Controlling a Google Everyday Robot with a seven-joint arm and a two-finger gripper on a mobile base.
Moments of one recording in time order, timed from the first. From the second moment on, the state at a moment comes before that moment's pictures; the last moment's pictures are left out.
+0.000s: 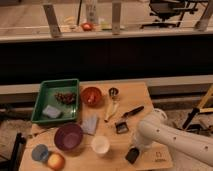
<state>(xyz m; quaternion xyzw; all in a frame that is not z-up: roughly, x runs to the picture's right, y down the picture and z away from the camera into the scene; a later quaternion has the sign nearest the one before) 0.180 0.307 0.733 -0.31 -0.20 -0.40 0.84</state>
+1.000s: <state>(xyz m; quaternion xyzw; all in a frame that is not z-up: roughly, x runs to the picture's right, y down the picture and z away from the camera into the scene) 0.188 0.263 0.776 -0.30 -0.17 -0.39 0.86</state>
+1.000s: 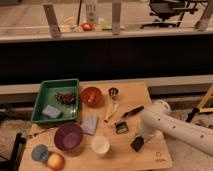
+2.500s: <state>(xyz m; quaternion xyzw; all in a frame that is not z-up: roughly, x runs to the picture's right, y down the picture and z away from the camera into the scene) 0.210 0.277 0.780 -0.33 -0.17 -0.39 0.84</state>
